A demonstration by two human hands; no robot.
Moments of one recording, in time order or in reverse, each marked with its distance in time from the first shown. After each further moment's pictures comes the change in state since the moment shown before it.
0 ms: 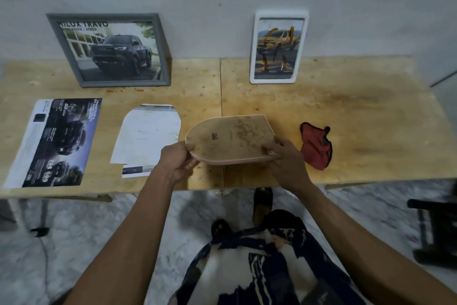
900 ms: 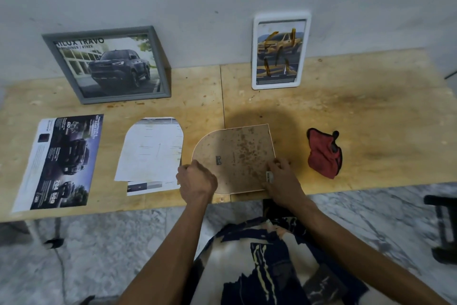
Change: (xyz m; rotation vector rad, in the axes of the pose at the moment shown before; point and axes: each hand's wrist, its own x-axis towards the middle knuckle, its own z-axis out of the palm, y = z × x) left_hand 0.012 -0.044 0.036 1.048 0.417 0.338; right_hand 0.011 0.032 0.049 -0.215 -0.202 0.152
